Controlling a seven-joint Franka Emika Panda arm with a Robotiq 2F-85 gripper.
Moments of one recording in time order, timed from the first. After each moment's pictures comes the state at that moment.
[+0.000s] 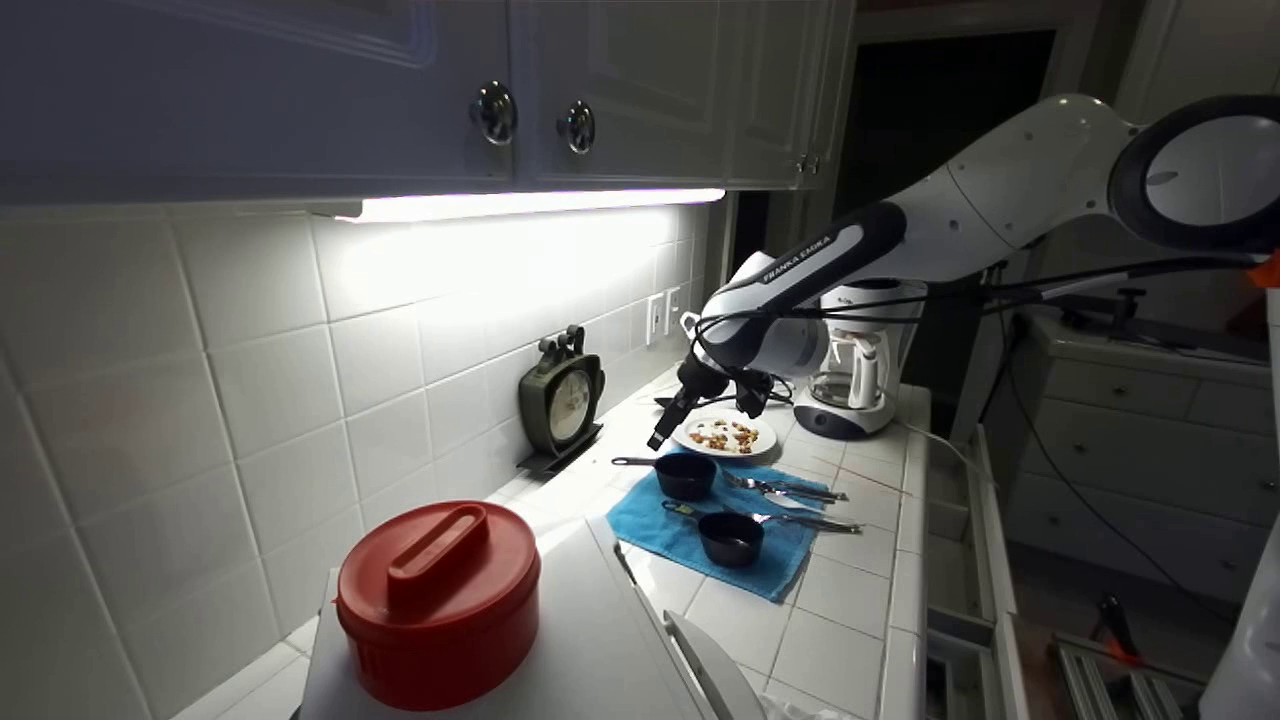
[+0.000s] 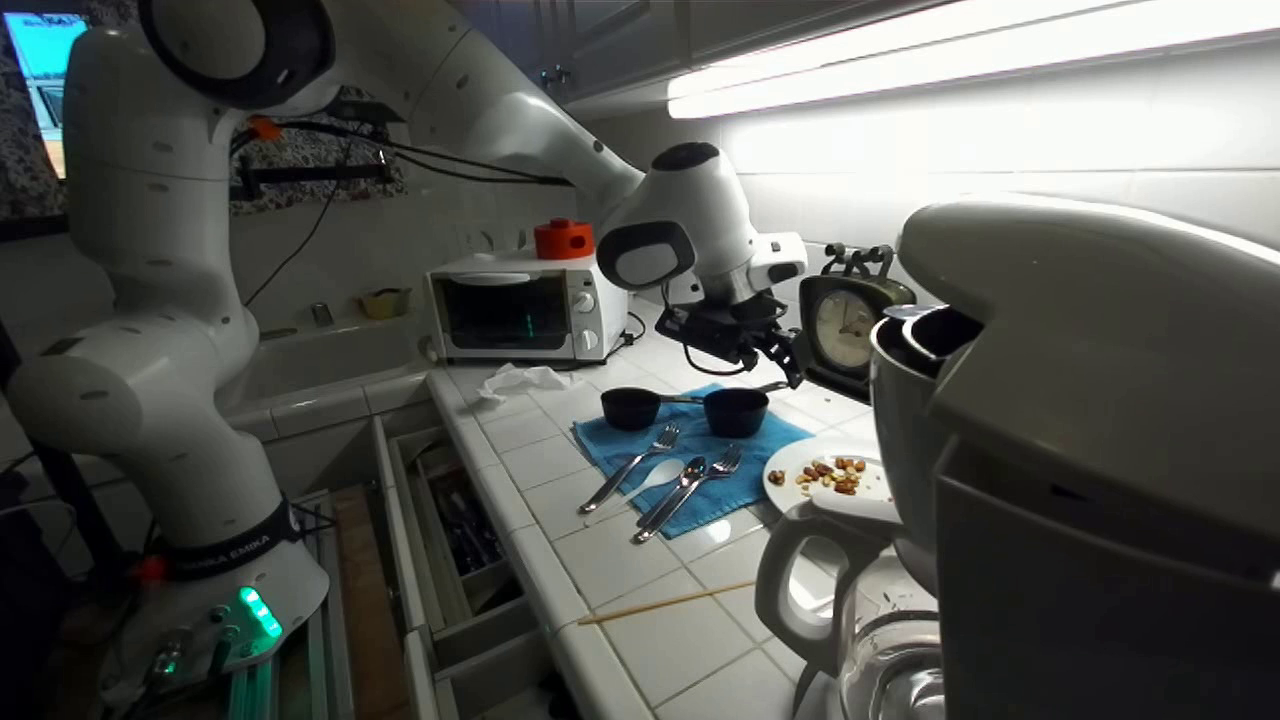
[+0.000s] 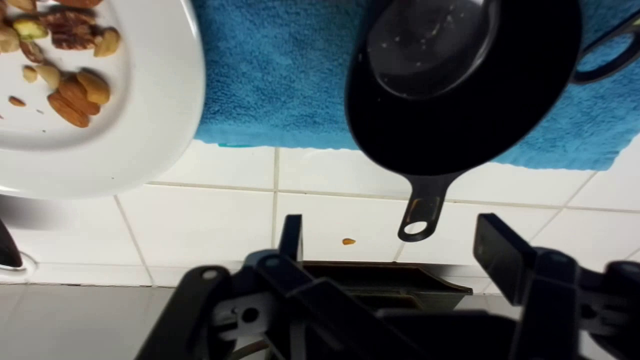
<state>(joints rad) -0.36 0.32 0.07 -2.01 0.42 2.76 -0.73</state>
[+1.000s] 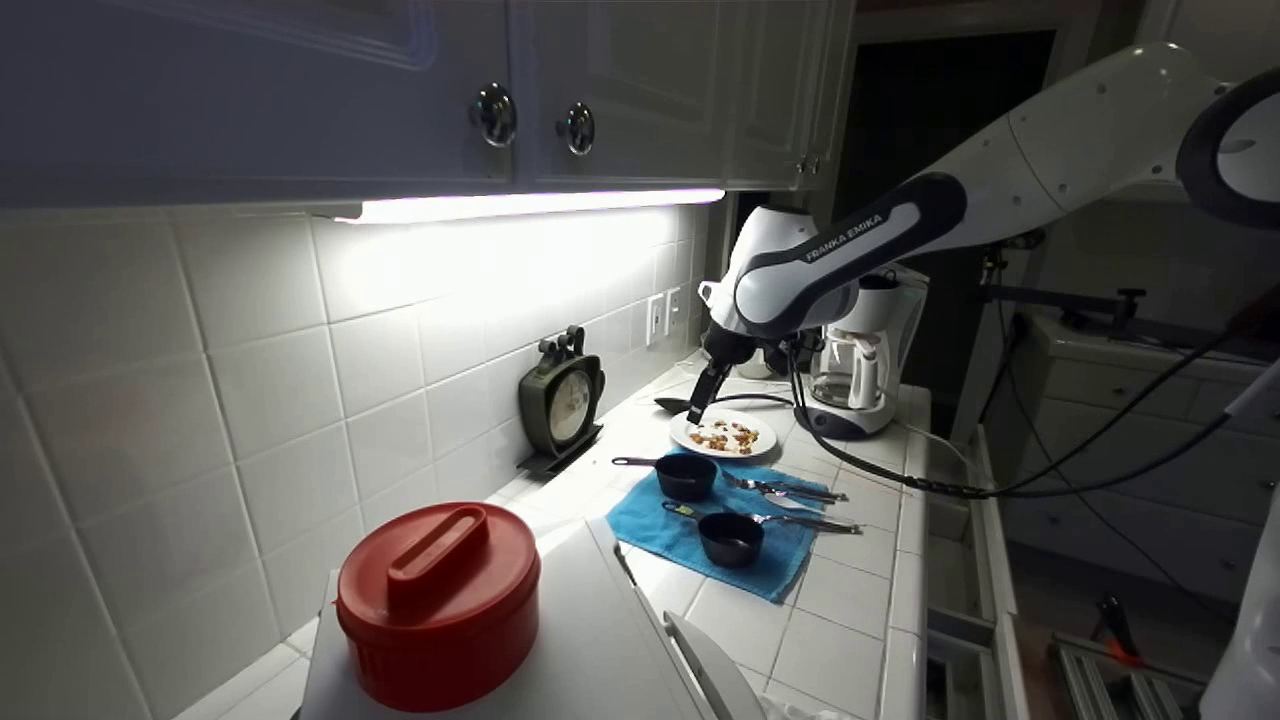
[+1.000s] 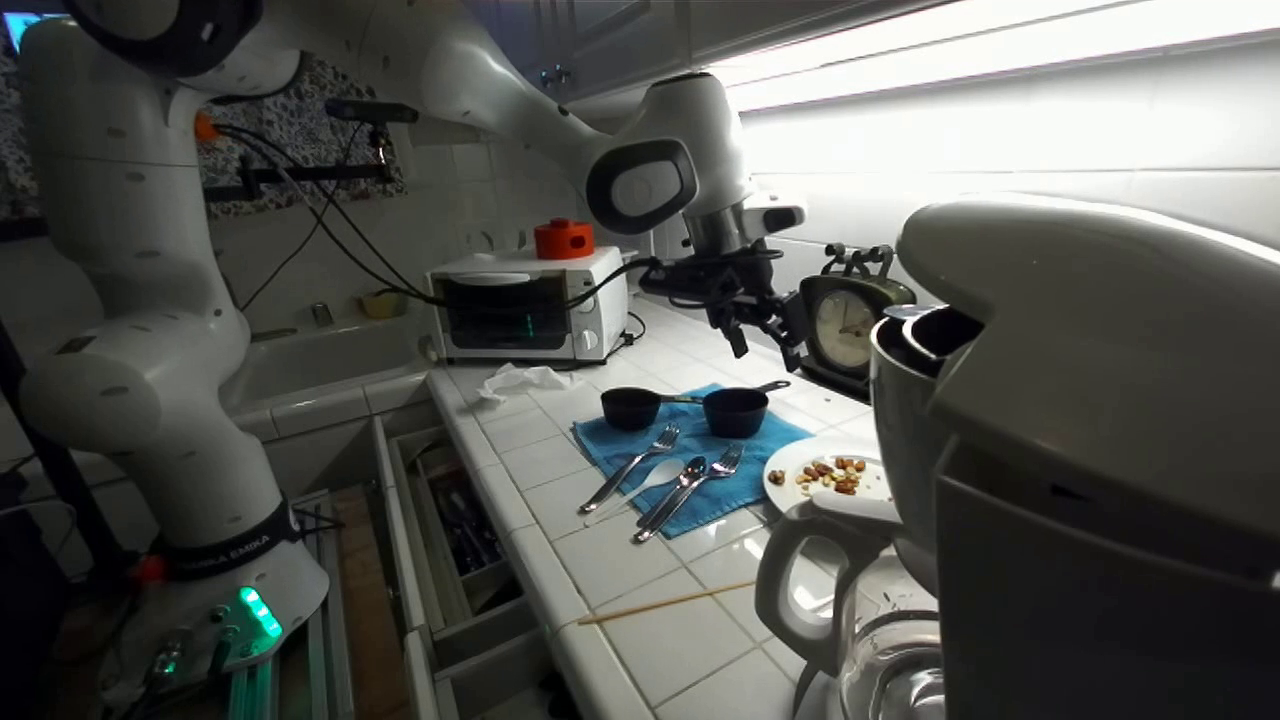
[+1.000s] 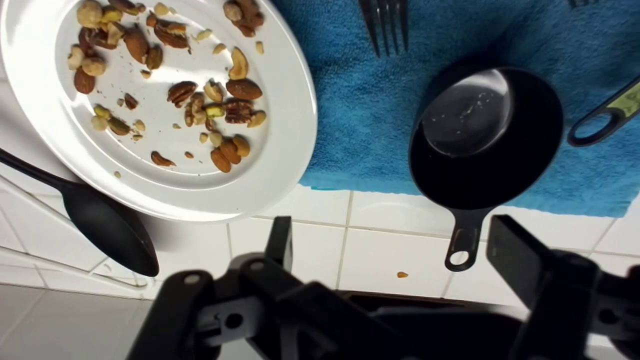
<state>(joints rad) -0.26 0.19 -0.11 -2.01 0.06 2.53 -0.44</state>
